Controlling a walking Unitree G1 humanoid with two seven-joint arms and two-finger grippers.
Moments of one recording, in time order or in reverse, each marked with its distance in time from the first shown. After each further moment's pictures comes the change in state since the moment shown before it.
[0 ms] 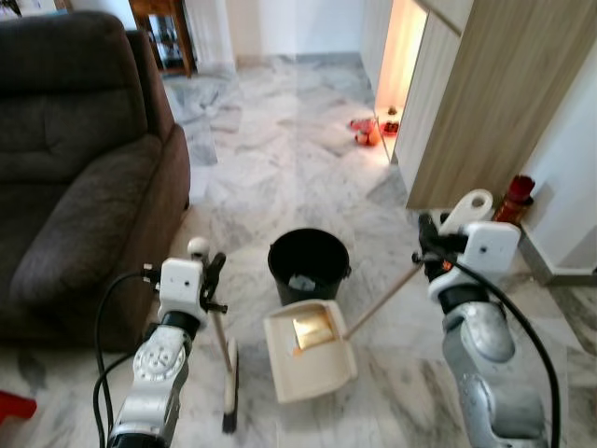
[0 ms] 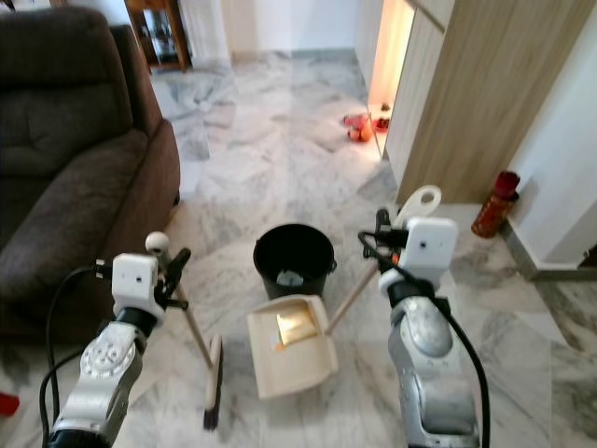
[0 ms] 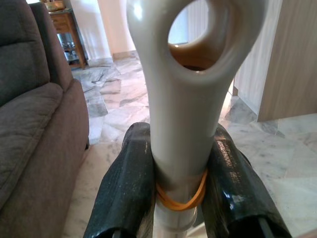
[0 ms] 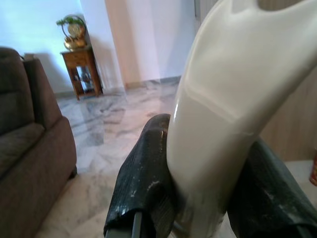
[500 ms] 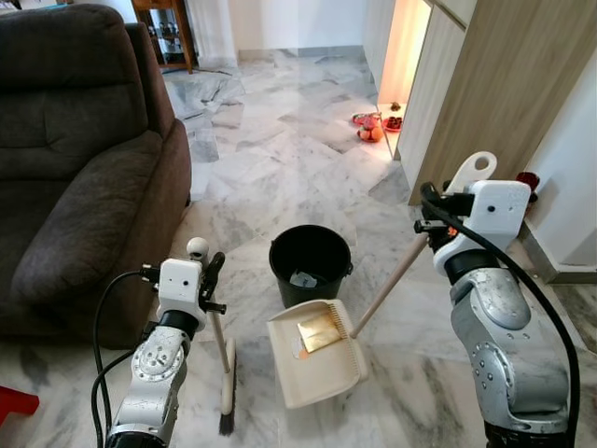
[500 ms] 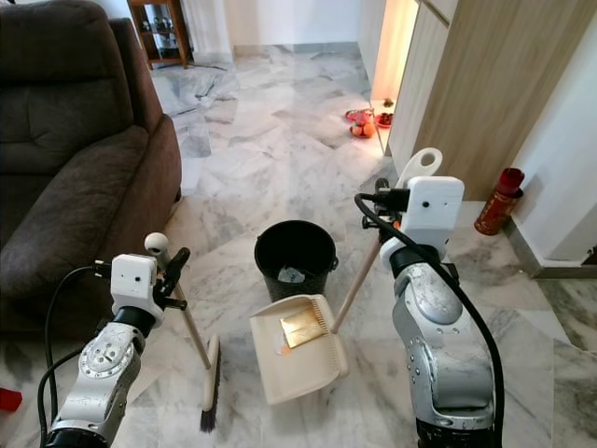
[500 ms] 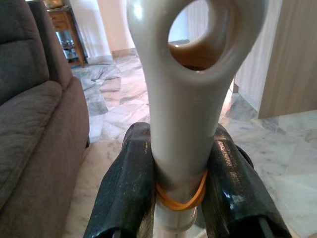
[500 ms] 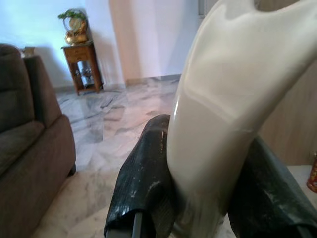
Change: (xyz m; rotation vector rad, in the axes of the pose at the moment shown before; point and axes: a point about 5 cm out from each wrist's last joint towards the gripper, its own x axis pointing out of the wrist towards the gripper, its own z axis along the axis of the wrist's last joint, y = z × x) left arm 0.000 0.001 0.000 0.004 0.000 -0.008; right arm 0.011 0.003 0.032 -0.031 0.003 -0.006
